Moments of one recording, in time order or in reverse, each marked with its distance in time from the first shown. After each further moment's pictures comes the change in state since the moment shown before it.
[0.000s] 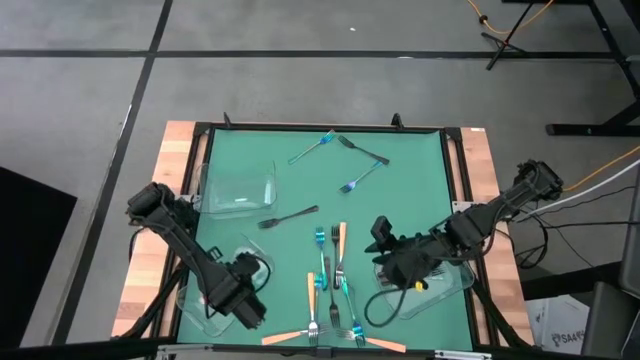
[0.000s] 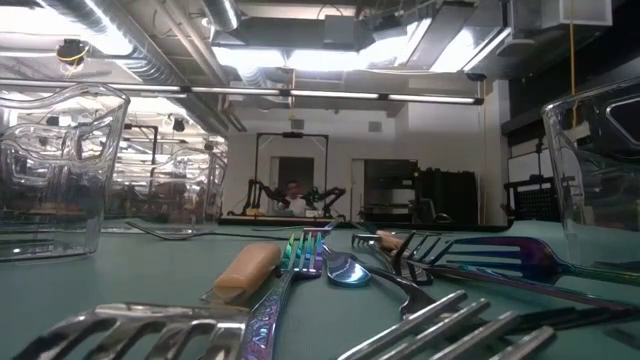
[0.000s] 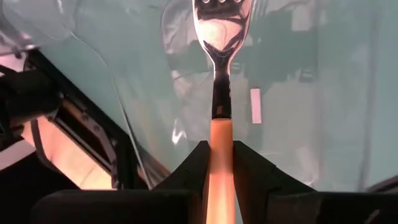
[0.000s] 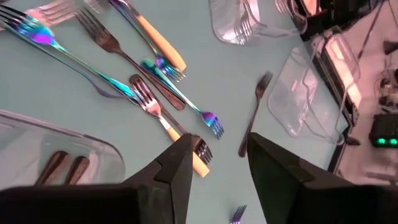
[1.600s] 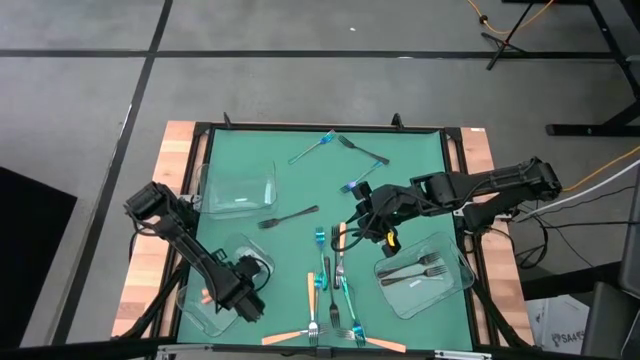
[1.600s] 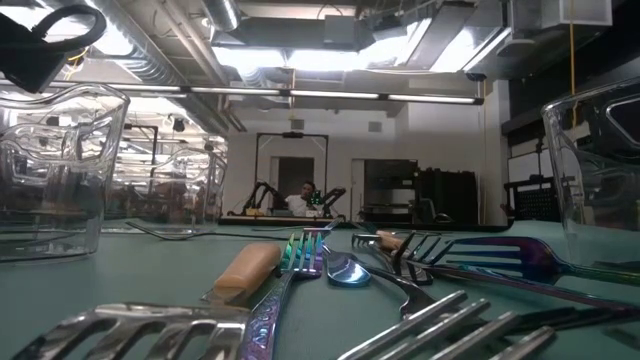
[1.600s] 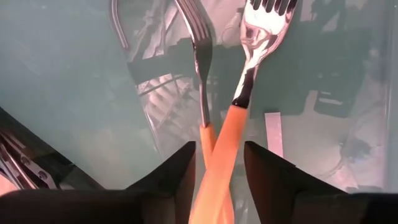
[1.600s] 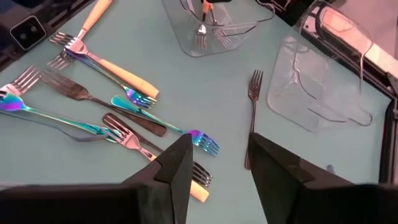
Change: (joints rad) left arm -0.006 0.001 -0.337 0.332 0.018 0.052; right arm -0.350 0.001 0.000 0.142 -0.371 0.036
